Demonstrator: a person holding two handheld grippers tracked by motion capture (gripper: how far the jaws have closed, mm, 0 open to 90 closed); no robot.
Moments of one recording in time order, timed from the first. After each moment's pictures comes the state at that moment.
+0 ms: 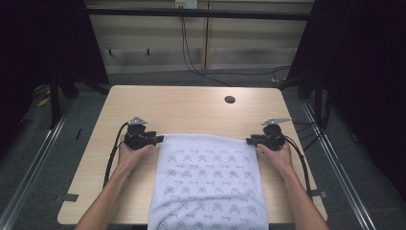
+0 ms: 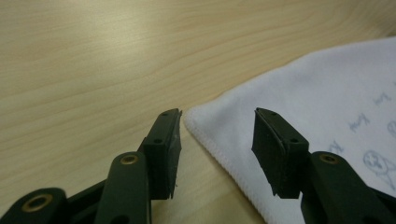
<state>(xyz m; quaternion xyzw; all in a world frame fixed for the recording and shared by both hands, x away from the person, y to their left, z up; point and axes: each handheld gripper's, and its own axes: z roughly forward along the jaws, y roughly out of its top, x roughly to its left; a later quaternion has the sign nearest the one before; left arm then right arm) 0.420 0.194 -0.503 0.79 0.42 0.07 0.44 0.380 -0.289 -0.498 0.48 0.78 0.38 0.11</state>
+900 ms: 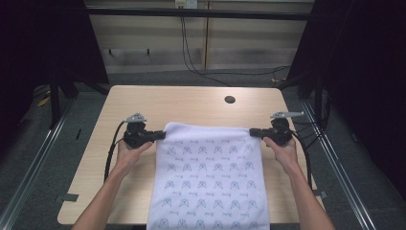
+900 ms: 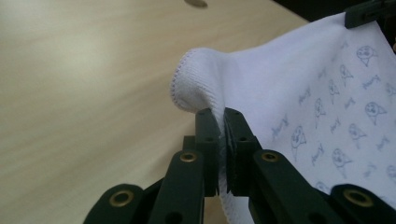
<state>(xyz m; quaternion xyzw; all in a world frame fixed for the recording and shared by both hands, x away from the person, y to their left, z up) 0.407 0.193 -0.452 0.79 0.35 0.06 0.50 0.371 -0.295 -0.448 0.46 0.75 0.46 0.11</state>
